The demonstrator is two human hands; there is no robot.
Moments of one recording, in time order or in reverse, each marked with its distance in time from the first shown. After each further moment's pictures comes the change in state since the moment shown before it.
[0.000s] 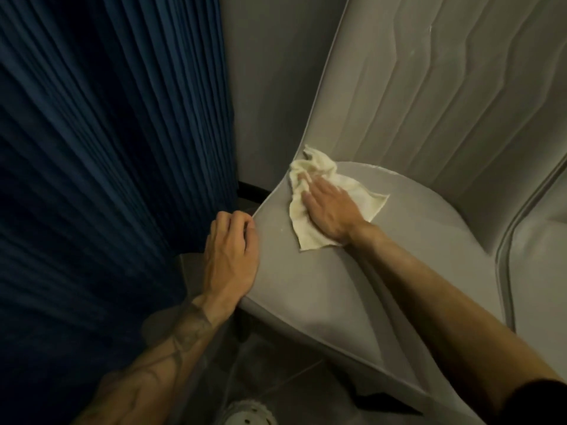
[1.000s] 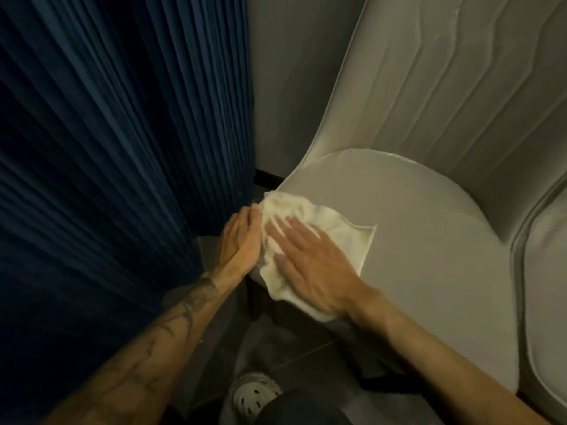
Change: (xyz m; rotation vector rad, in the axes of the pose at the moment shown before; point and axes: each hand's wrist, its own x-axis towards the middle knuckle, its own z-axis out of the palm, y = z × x) left_hand 0.001 -0.016 -0.004 -0.130 -0.188 -0.320; right_hand -0.117 -0.070 0.042 -0.036 -0.097 -0.325
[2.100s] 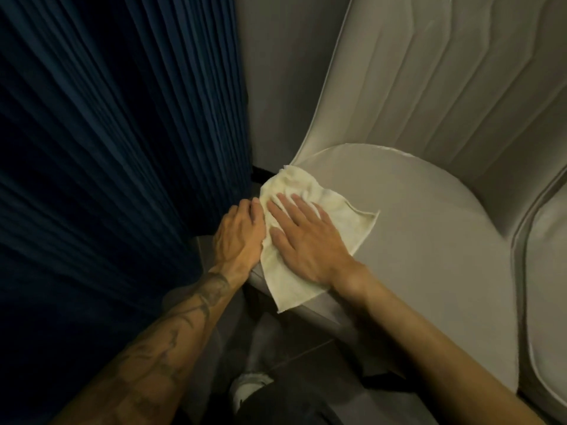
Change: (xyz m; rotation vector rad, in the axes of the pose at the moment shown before) left_hand 0.003 0.016 0.015 0.167 0.107 0.020; right_hand 0.028 0.012 -0.012 -0.082 0.047 0.176
